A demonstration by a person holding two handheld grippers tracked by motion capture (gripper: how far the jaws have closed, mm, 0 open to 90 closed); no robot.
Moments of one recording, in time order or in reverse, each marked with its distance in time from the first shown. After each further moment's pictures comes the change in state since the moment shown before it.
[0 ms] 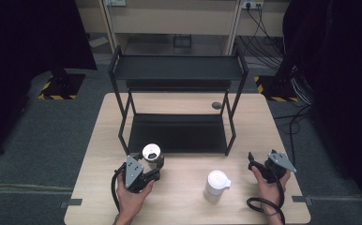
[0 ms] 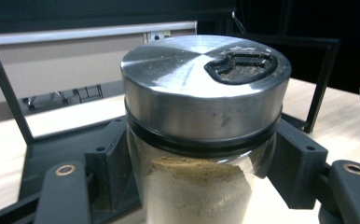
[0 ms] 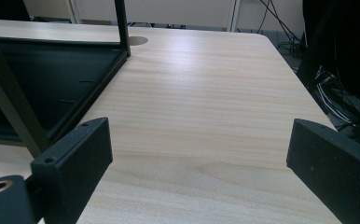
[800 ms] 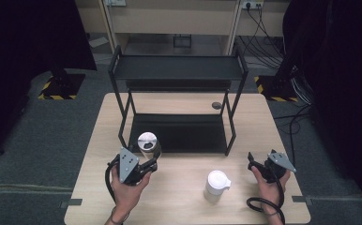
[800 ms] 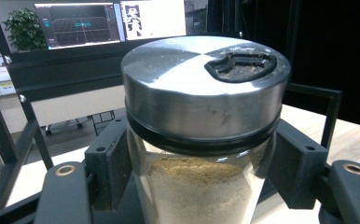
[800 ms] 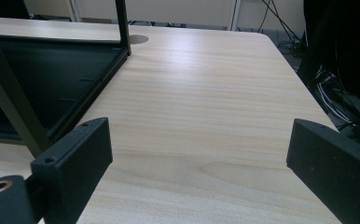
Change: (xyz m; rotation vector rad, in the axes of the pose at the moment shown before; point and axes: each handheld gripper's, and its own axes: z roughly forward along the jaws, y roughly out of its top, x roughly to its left) left arm 0.001 0.037 -0.005 -0.082 0.039 0.041; right arm 0.000 0.001 0.000 0.005 0.001 -0.003
